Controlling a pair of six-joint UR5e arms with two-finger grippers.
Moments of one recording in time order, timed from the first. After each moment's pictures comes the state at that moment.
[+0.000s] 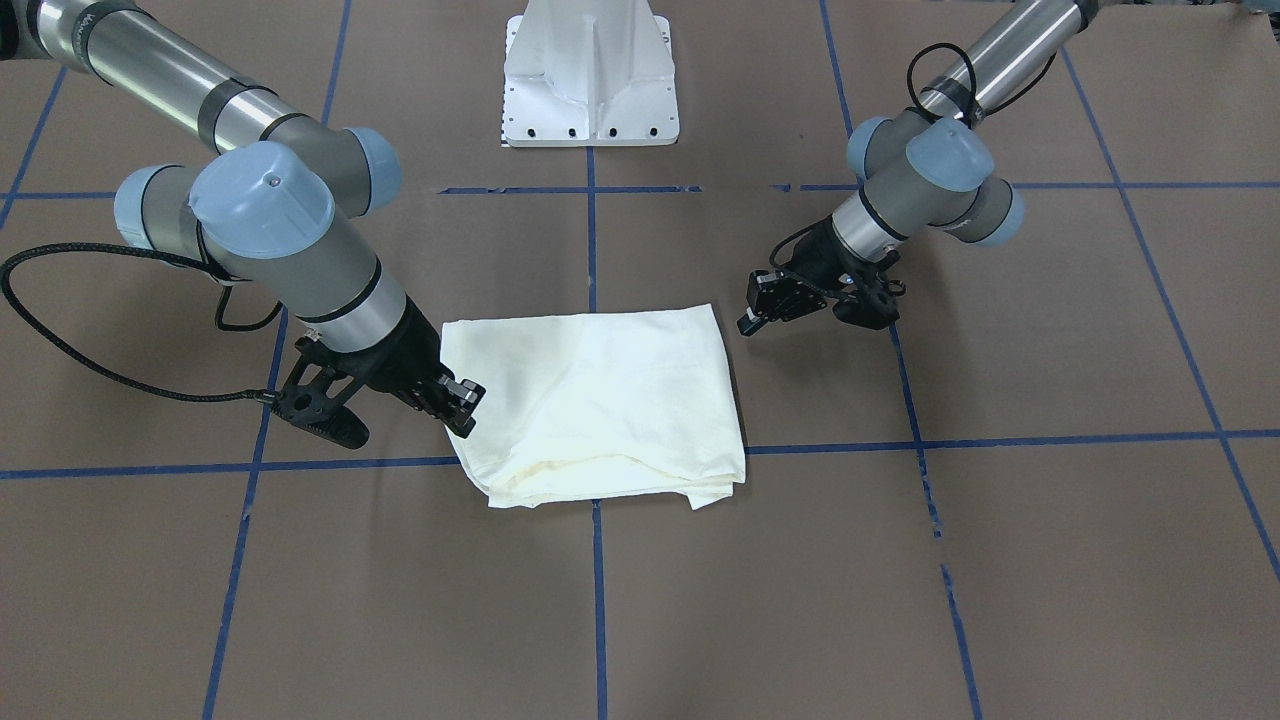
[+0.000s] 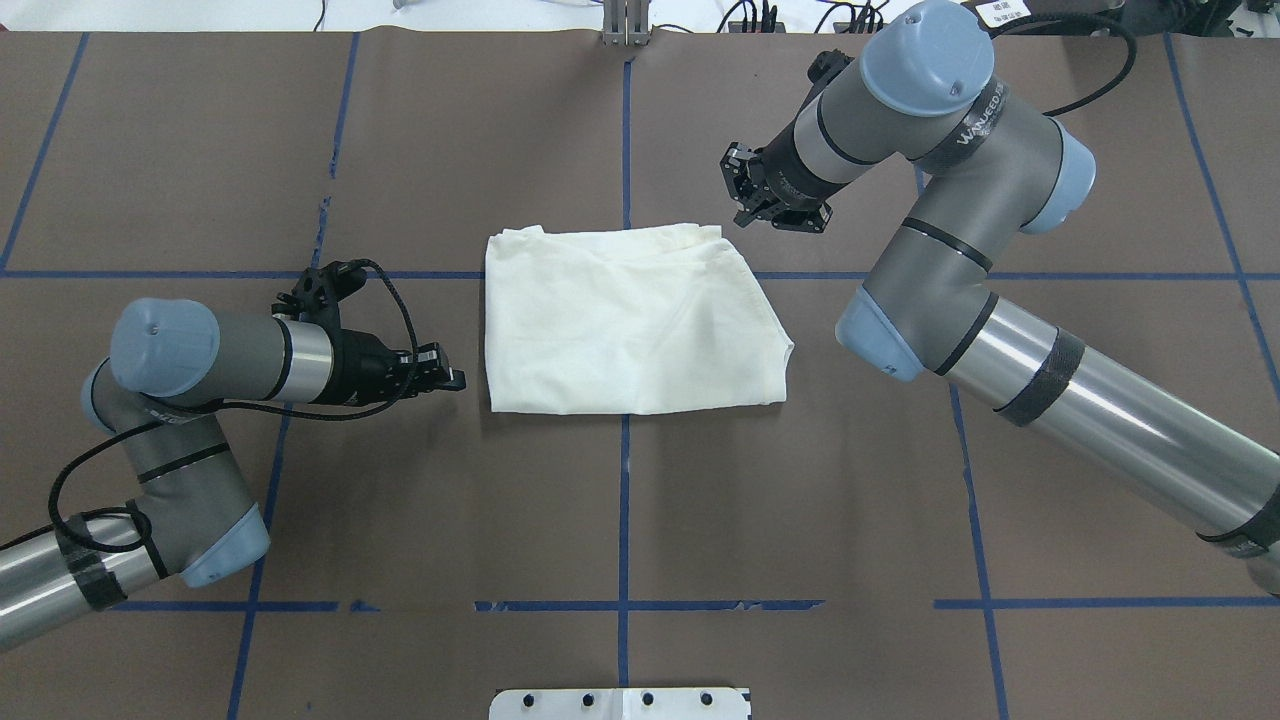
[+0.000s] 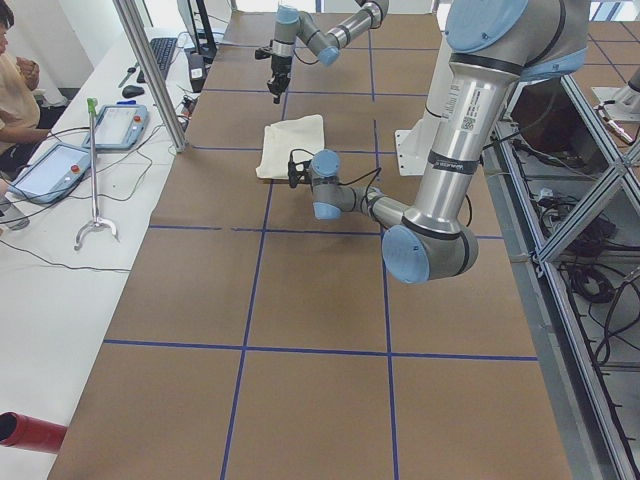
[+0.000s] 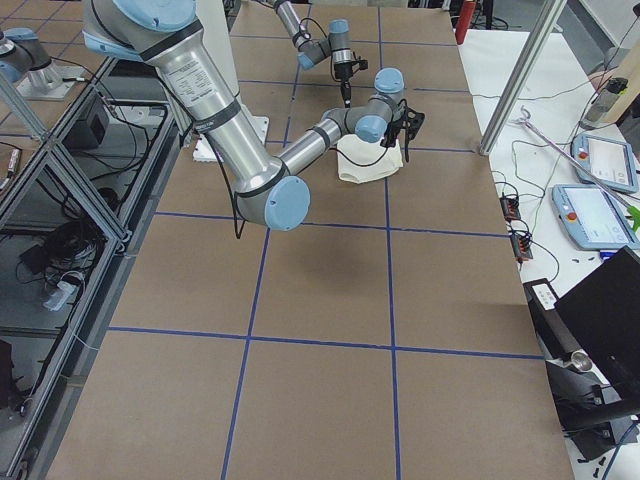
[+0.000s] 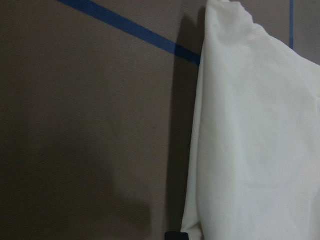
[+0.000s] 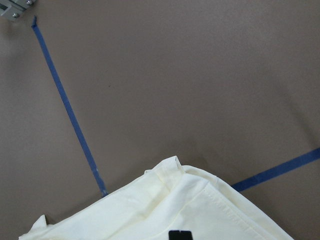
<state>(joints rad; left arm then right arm) -0.60 -1.87 -1.51 -2.73 -1.96 -1.58 0.80 -0.91 1.48 -1.15 2.06 1.62</state>
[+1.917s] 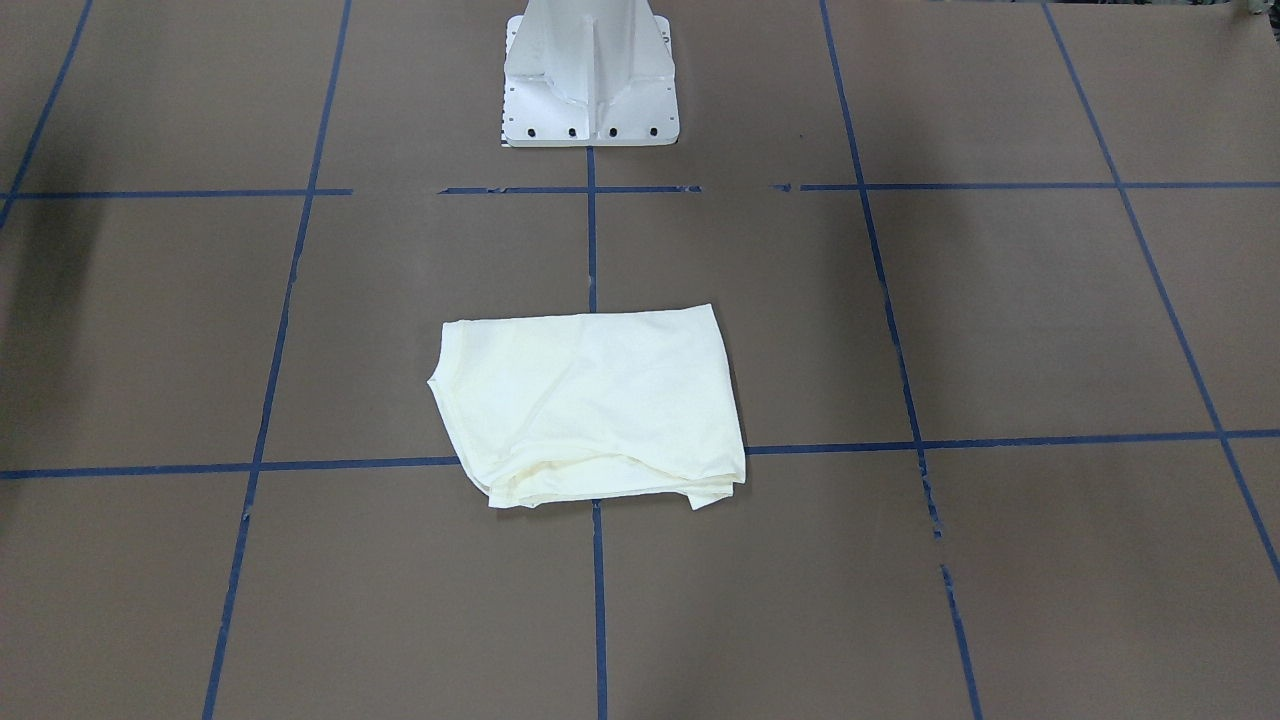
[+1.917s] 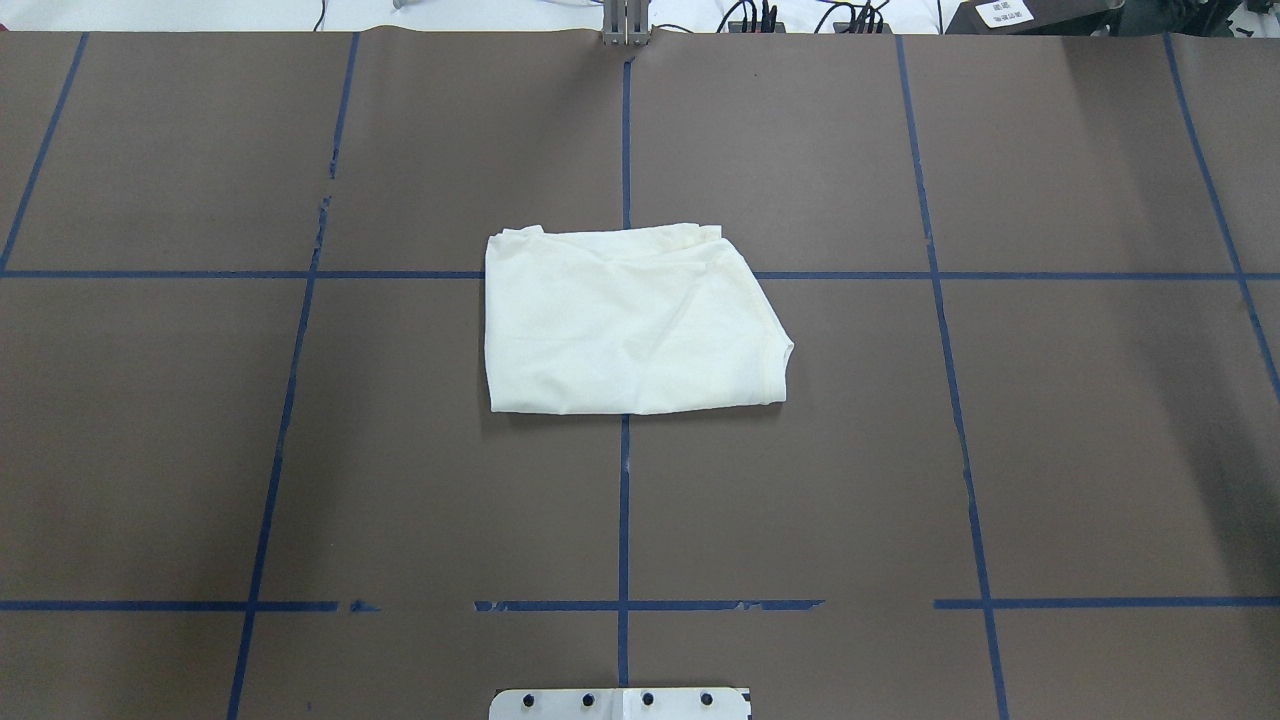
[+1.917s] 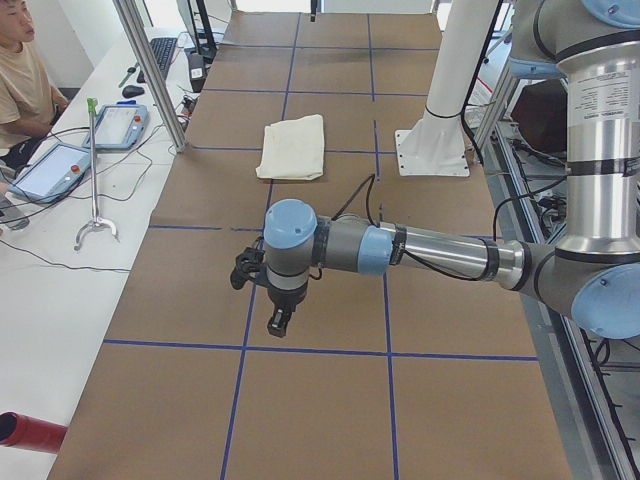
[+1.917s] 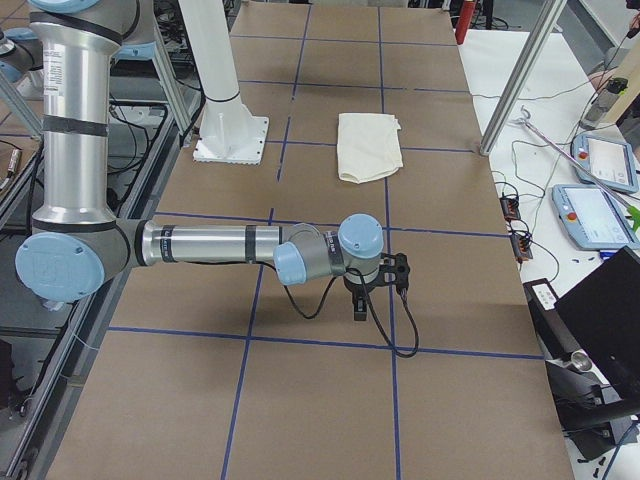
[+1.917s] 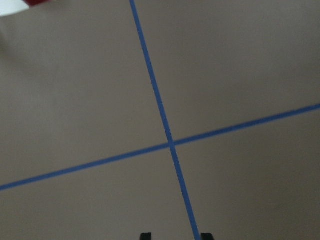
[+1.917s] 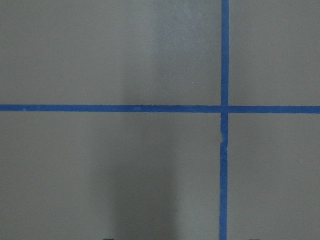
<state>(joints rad) -1.60 -1.43 -1.84 -1.53 -2.27 0.22 1.47 -1.66 1.68 -1.38 2.40 0.20</state>
